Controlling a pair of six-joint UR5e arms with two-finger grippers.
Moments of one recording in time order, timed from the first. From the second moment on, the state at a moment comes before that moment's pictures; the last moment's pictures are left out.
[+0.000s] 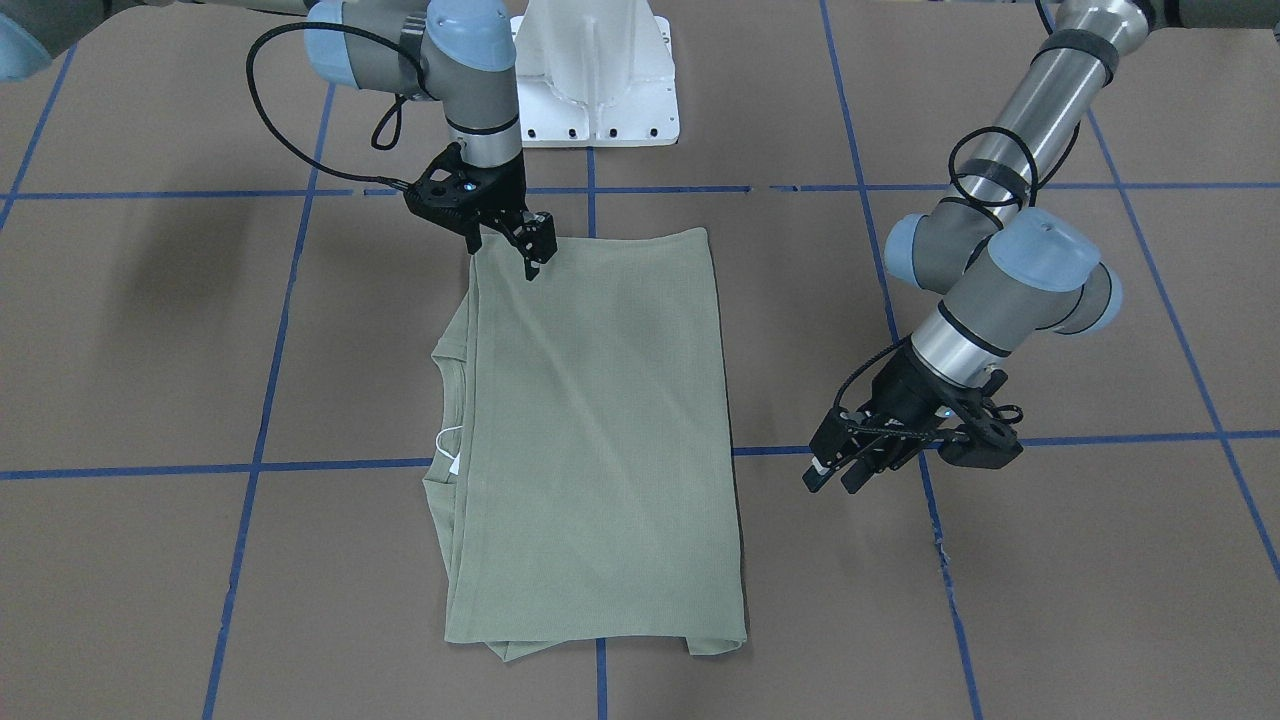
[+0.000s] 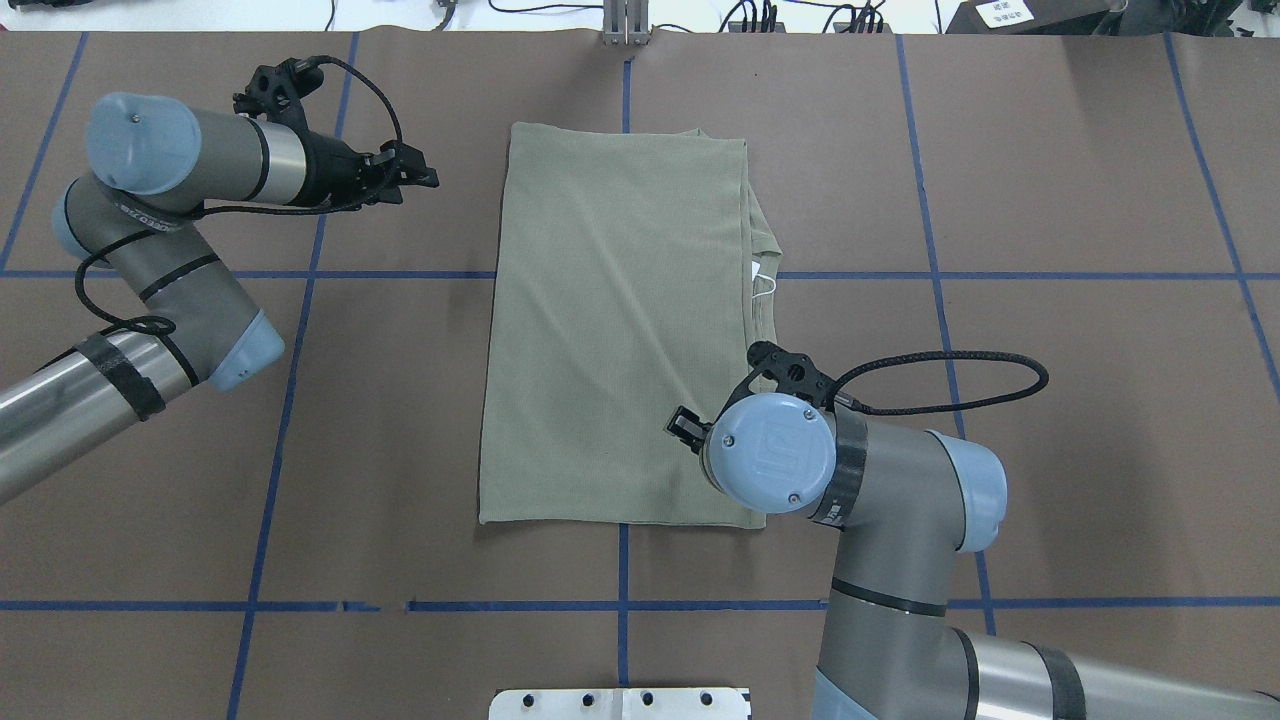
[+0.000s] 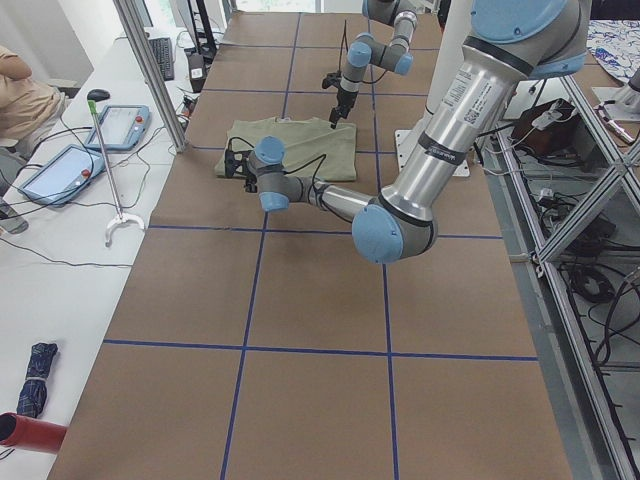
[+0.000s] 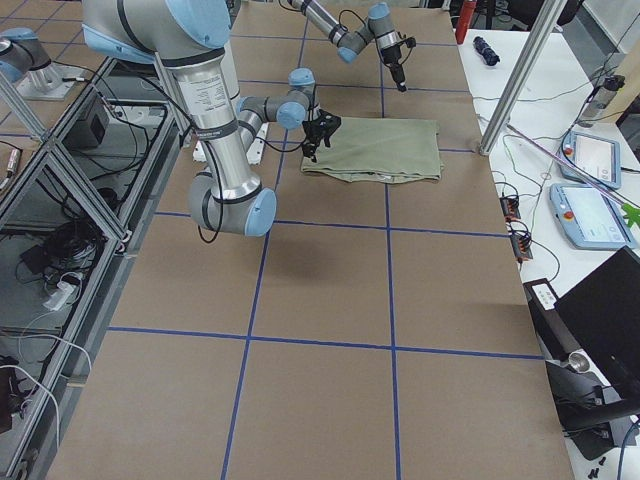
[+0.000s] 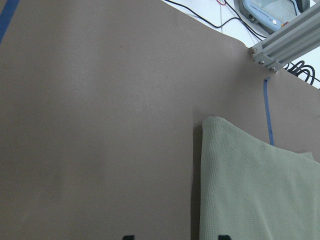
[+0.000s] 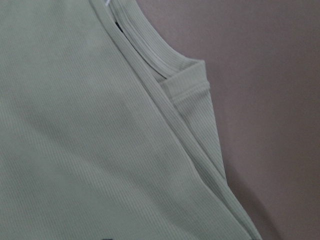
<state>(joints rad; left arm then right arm) -0.86 -2.12 -1.22 -2.69 -1.95 -1.41 0.31 -1.06 1.84 -1.59 1.58 1.94</state>
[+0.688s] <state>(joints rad) -0.86 -2.11 -1.23 -2.68 -1.95 -1.41 0.29 -1.07 1.83 -1.59 1.59 2.00</state>
